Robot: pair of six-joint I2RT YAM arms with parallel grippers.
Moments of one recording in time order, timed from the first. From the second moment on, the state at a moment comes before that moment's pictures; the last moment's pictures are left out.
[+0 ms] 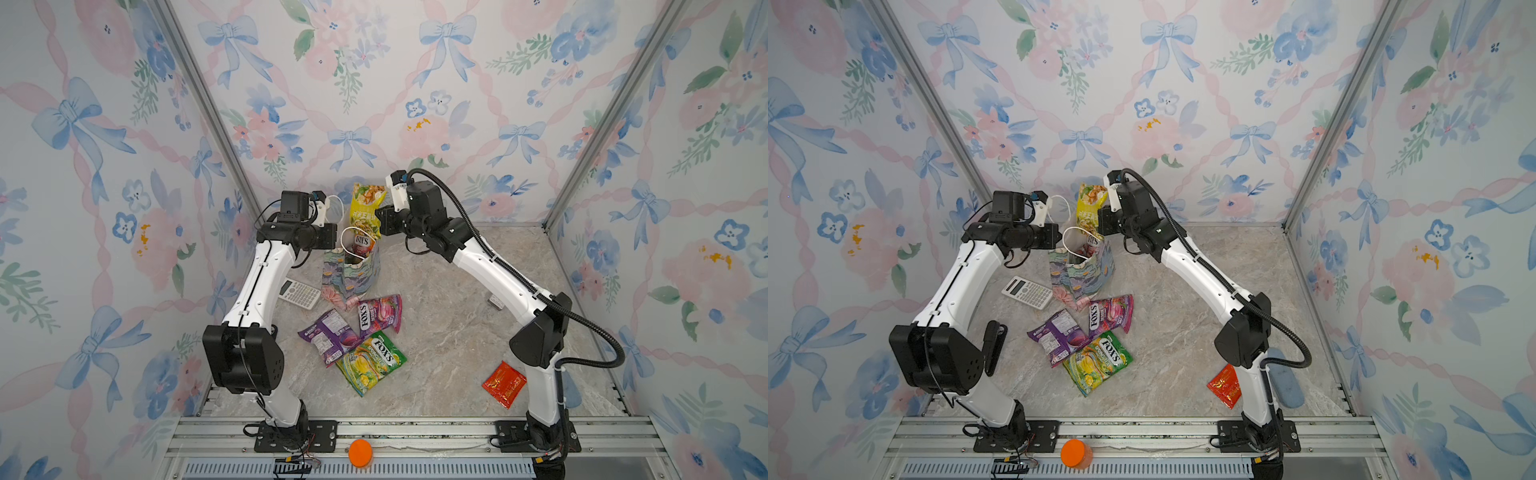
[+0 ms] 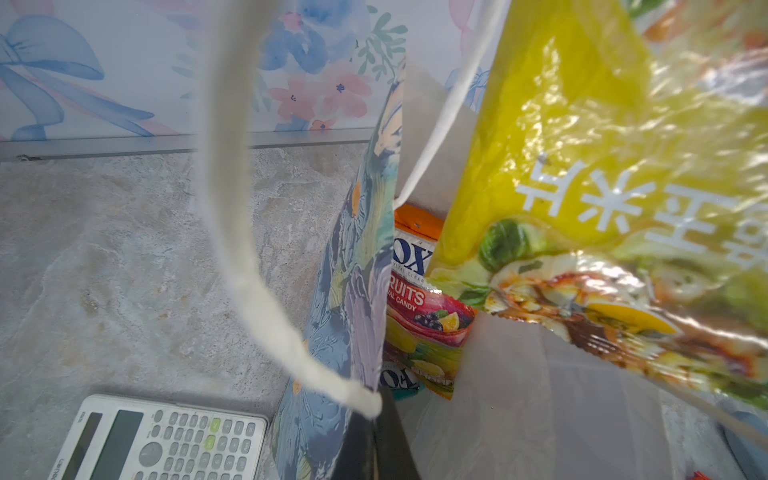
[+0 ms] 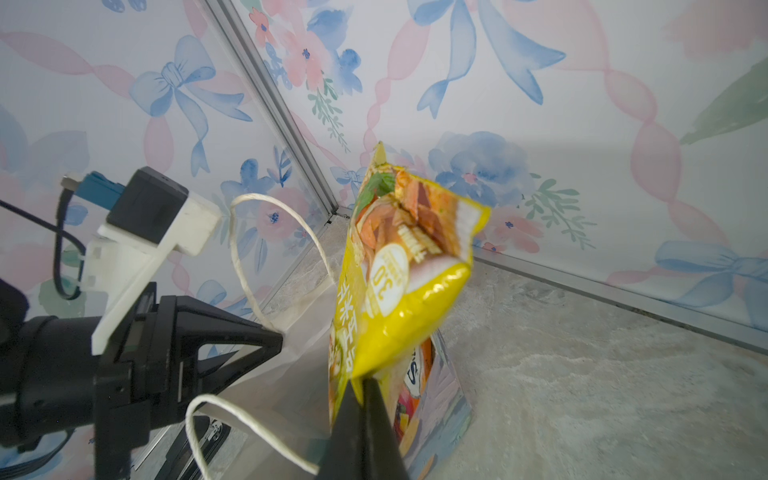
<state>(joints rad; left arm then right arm) -0.06 1.65 1.66 -0.79 0.29 -0.04 0.72 2.07 2.23 -0.47 -0.05 0.32</state>
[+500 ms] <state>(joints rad) -0.06 1.65 1.66 -0.79 0.28 -0.04 0.75 2.19 2.37 -0.46 -0.05 0.33</state>
